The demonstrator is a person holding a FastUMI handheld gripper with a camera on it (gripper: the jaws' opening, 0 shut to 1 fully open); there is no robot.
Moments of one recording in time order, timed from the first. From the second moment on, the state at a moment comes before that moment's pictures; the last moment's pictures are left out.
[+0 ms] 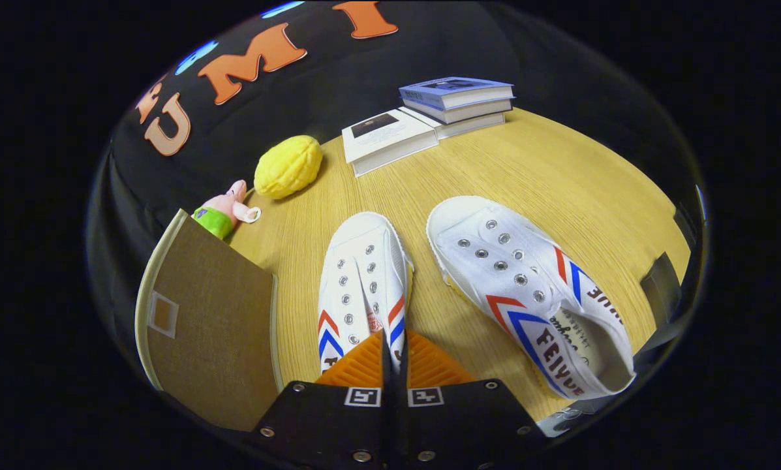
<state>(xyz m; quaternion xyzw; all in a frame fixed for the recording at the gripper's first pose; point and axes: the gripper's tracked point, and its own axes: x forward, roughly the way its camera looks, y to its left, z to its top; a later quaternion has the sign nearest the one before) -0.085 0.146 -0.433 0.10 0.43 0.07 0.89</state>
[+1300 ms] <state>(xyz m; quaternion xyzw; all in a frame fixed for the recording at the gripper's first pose) -0.113 0.365 -0.262 0.07 0.30 0.26 0.91</state>
